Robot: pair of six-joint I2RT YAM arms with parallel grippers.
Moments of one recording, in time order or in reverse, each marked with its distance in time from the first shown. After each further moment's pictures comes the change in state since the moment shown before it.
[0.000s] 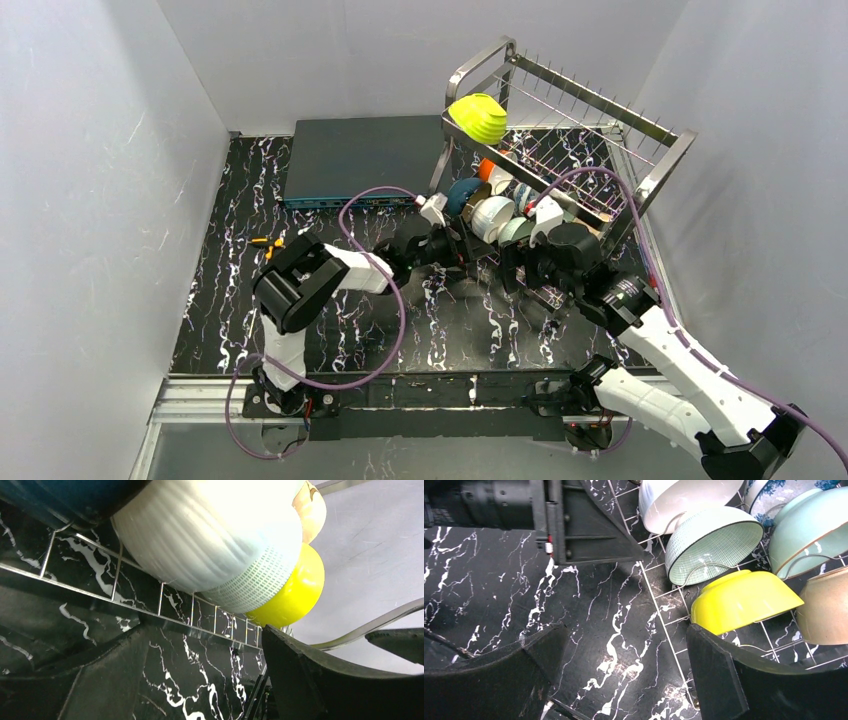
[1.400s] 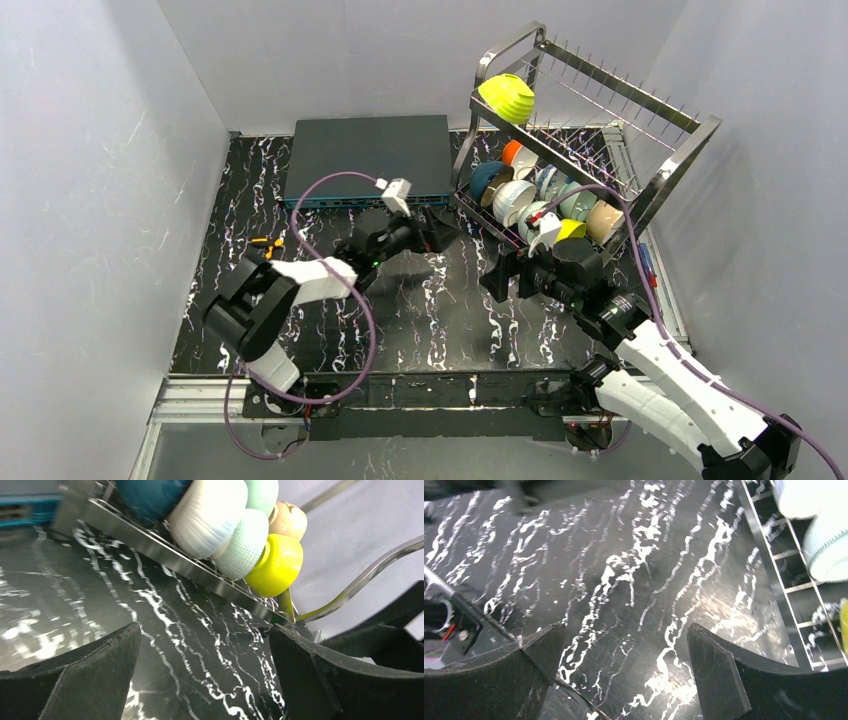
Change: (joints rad) left arm 0.105 -0.182 -0.102 0.047 -0.004 0.227; right arm -0.030 -0.080 -0.171 0.241 -0.274 0.133
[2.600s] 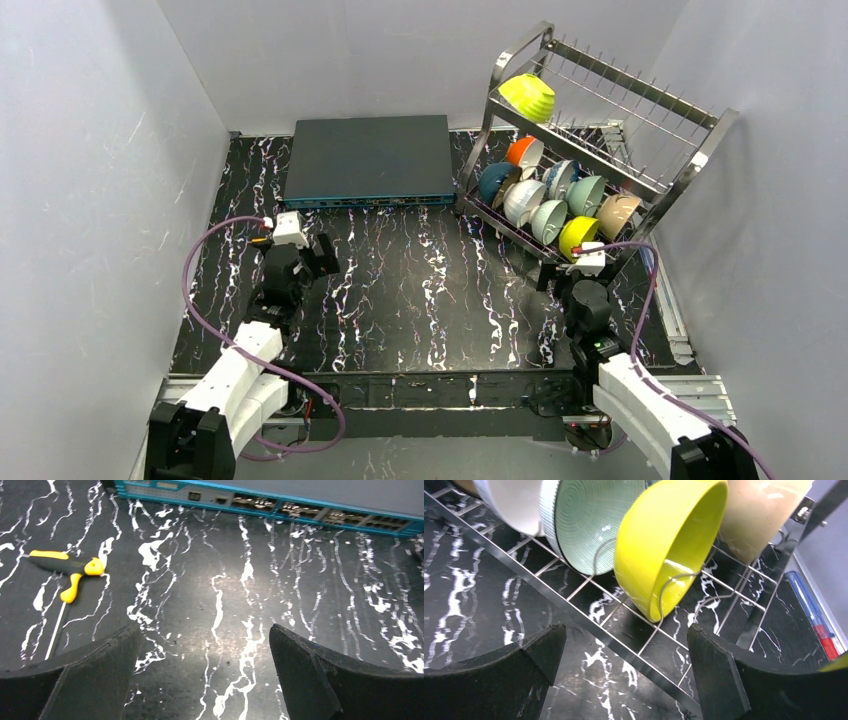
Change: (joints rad) left arm 0.481 -0.855 -0.426 -0.645 -0.442 0.495; right arm -0.280 -0.101 -0.602 0.719 0.562 -0.283
